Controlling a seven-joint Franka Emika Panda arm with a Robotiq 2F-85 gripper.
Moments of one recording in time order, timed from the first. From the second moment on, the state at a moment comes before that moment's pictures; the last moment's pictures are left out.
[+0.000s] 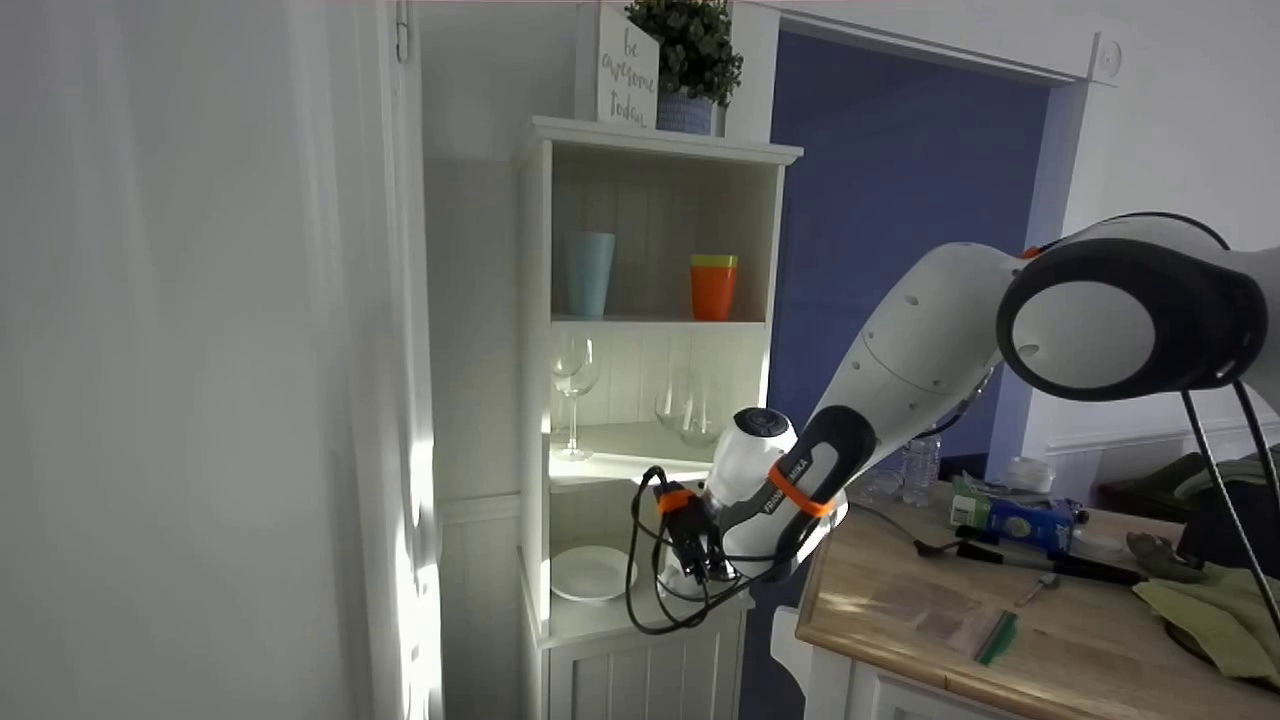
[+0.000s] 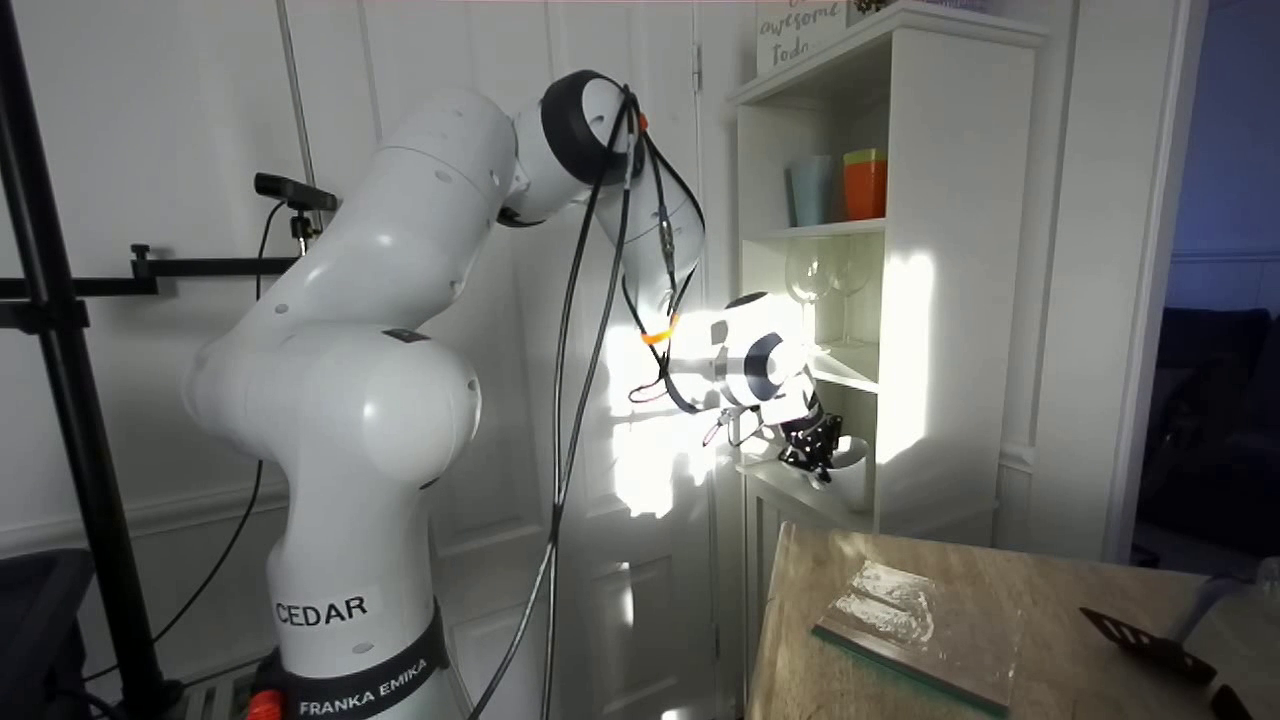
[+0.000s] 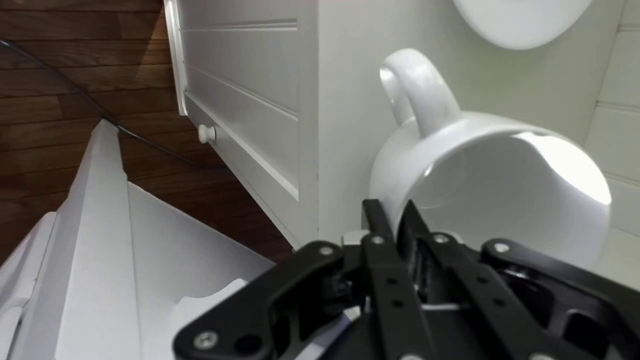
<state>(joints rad) 0.51 0.66 -0.37 -1.94 -0.07 3.01 2.05</state>
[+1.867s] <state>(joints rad) 0.47 0.66 -0.36 -1.90 -0.07 3.04 2.02</state>
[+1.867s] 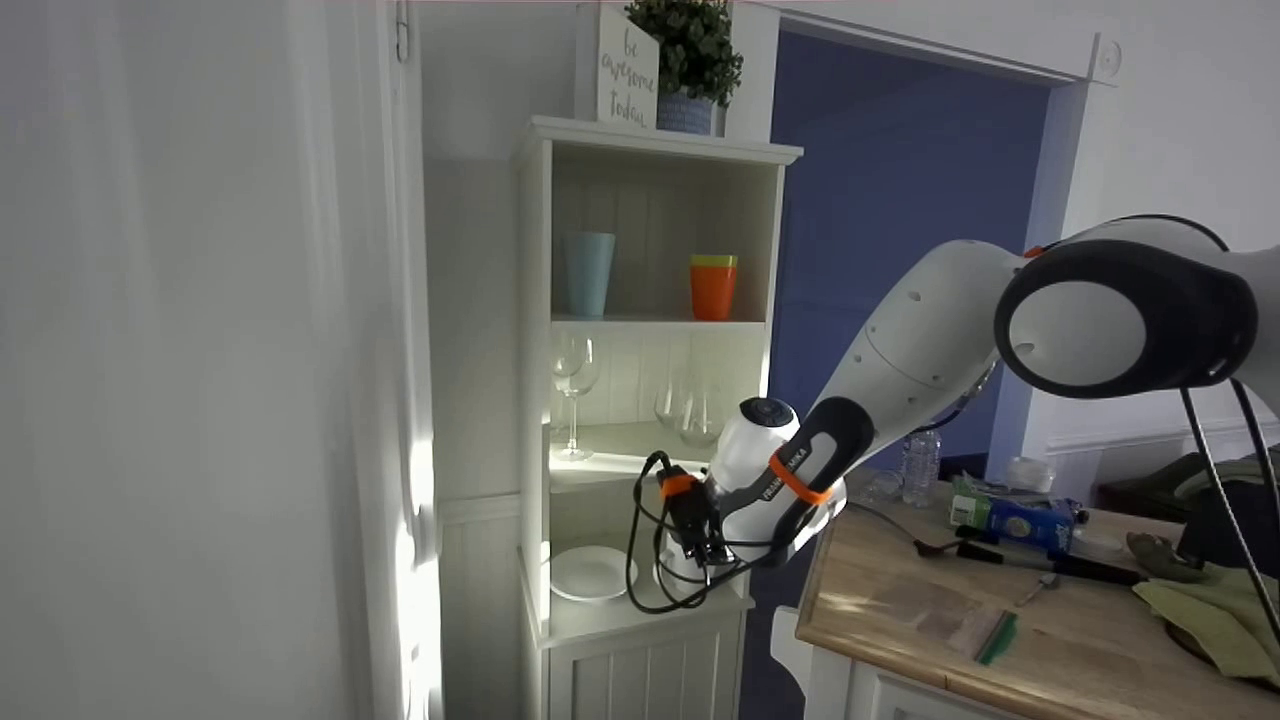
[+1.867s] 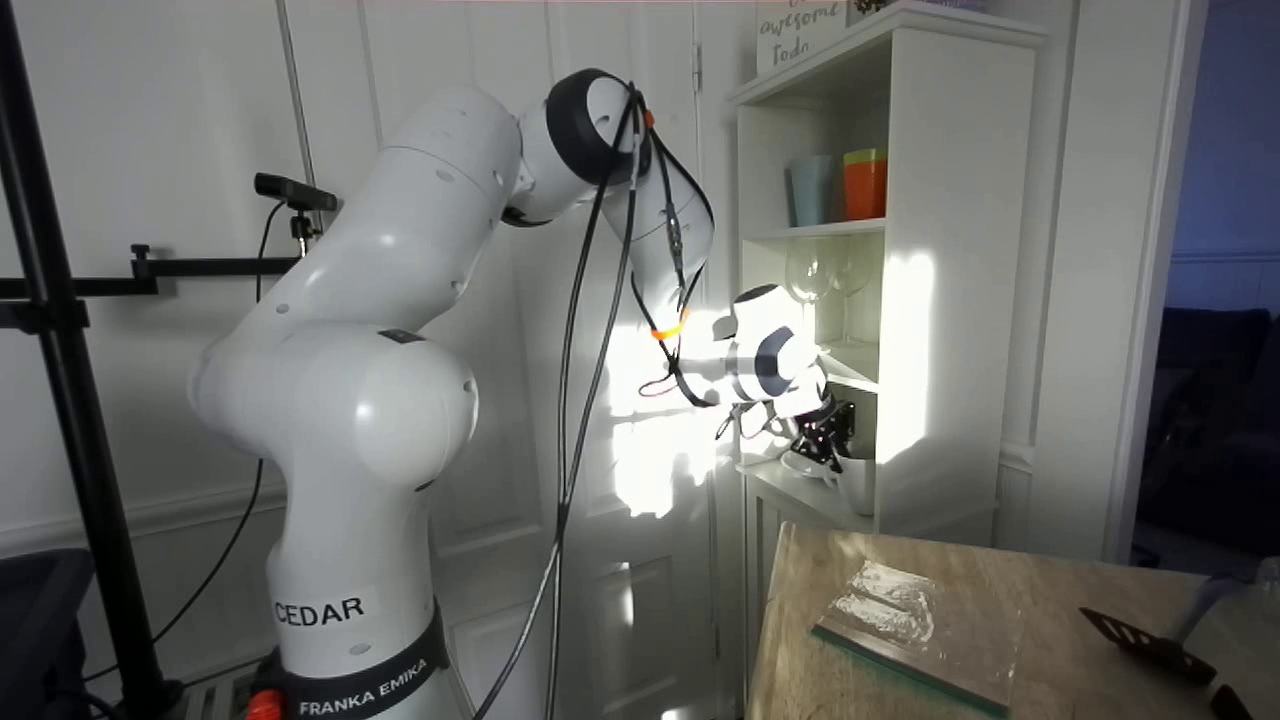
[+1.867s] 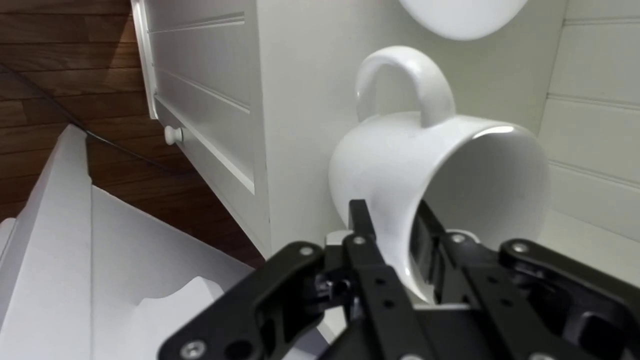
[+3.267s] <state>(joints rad) 0.68 0.66 -0.51 -1.99 -0.06 3.15 1.96</state>
